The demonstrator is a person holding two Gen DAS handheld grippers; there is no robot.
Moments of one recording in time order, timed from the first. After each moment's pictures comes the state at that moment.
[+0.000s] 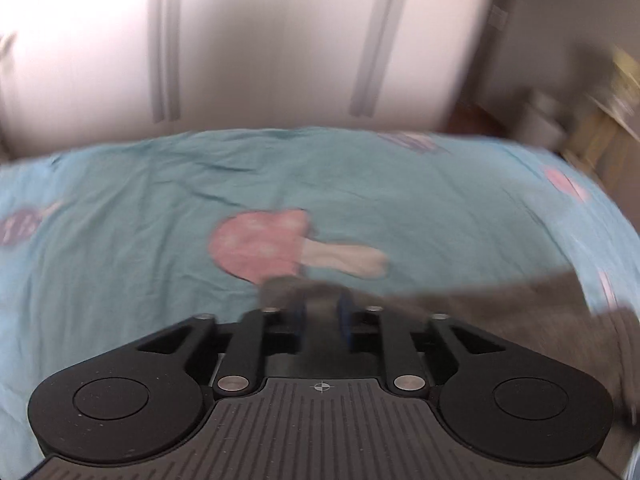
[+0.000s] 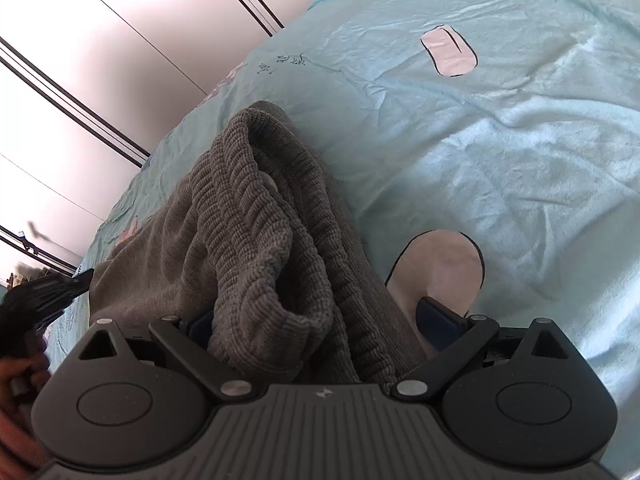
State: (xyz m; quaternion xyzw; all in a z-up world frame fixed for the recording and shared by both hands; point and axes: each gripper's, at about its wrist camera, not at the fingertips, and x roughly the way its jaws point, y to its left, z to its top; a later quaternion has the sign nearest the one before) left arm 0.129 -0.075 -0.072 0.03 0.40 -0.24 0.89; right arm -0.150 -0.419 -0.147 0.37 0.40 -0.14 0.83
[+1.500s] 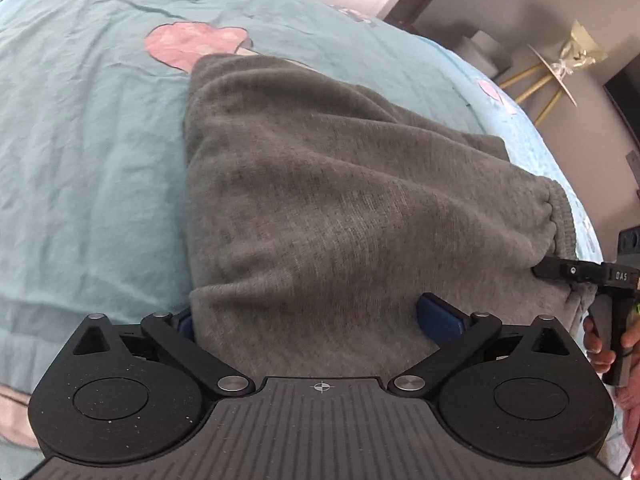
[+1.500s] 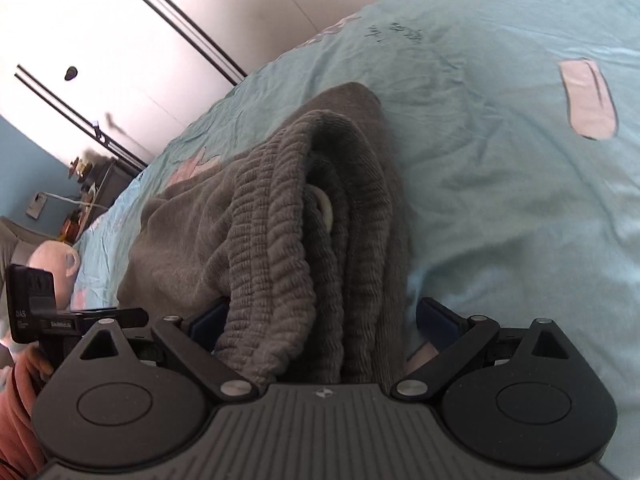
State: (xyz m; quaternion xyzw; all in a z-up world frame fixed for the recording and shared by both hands) left arm 0.099 -0.059 -0.151 -0.05 0.53 -0.34 0.77; right arm -0.097 -0.451 -0.149 0.28 0.45 0.06 0.85
